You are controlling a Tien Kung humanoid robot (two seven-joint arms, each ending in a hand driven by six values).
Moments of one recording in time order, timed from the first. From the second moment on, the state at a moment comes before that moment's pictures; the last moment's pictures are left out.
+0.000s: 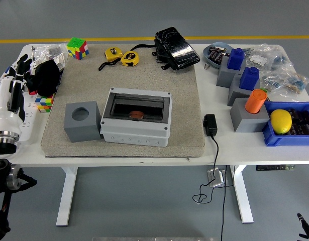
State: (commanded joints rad) left arm -0.10 0.09 -1.58 -1.37 1.32 0.14 -0.24; right arm 0.20 -0.08 1.73 0.18 -1.46 -0.16 -0.15
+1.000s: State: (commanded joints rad) left arm -0.09 0.09 -1.58 -1.38 1.32 0.14 -0.24; right arm 0.21 -0.07 1.74 0.18 -1.46 -0.16 -0.15
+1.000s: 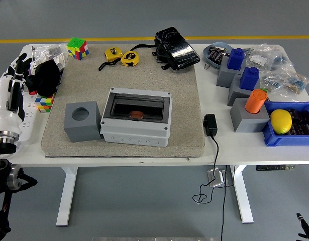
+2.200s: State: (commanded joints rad) left arm -0.10 0.10 -1.58 -1.36 1.37 0.13 -0.24; right arm 0.20 -0.08 1.73 0.18 -1.46 -0.17 -0.16
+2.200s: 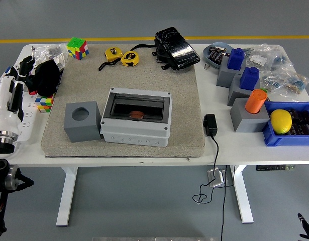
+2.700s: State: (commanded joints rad) left arm -0.10 0.10 -1.57 -1.36 1.36 0.14 -0.25; right arm 0.21 -0.08 1.73 0.18 -1.46 -0.17 -0.16
